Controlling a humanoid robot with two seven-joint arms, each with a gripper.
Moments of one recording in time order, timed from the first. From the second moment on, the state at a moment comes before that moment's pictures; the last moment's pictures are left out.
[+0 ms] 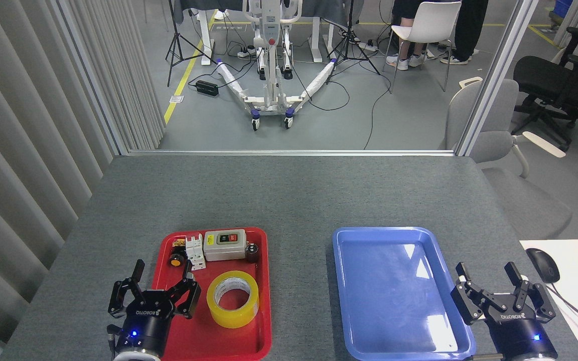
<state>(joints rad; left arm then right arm) -0.02 0.04 -0.02 -1.49 -1.43 -0.01 0.23 0.10 -0.24 -0.15 -1.63 1.20 -0.16 -0.01</state>
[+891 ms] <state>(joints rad) -0.13 0.03 -0.03 -1.57 -1.24 0.01 -0.49 0.08 -0.25 -0.13 -1.64 1.20 -0.16 -0.02</state>
